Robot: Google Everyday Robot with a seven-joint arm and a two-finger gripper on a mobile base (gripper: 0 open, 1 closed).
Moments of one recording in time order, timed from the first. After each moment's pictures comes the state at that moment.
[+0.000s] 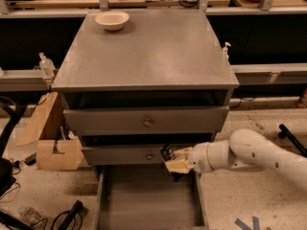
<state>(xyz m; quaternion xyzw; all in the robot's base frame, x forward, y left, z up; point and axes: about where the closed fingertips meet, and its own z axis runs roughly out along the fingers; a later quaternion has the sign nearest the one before) 0.505 -0.075 0.589 -0.38 0.81 0.34 0.30</state>
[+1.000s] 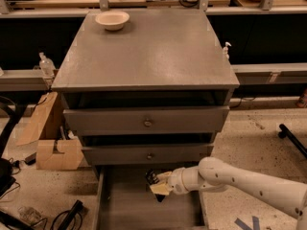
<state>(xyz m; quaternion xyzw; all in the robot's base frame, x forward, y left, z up) 0.504 -0.023 0.404 -0.41 0.80 0.35 0.27</state>
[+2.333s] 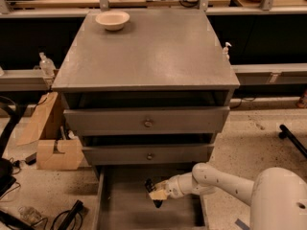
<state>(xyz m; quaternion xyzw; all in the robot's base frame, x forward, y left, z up) 0.517 -0.015 0.279 -0.39 0.80 0.42 0.21</state>
